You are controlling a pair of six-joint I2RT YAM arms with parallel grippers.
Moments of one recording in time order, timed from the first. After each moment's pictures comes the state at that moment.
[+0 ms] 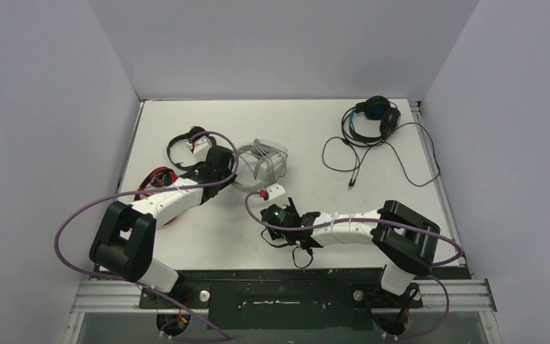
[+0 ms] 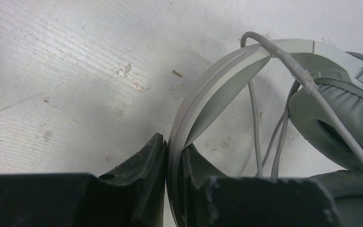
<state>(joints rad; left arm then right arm) -0.46 1.50 0.87 -0.17 -0.39 -0.94 1.12 1.65 0.84 -0.10 0.49 0.44</state>
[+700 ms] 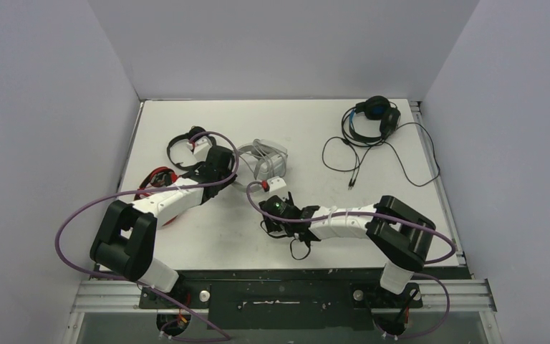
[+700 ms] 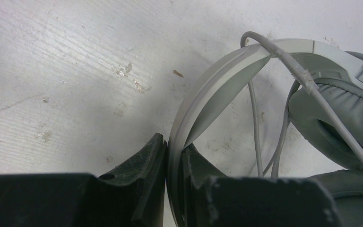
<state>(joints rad) -0.46 1.51 0.87 -0.17 -0.39 -0.94 1.06 1.70 0.86 -0.03 0.41 0.48</state>
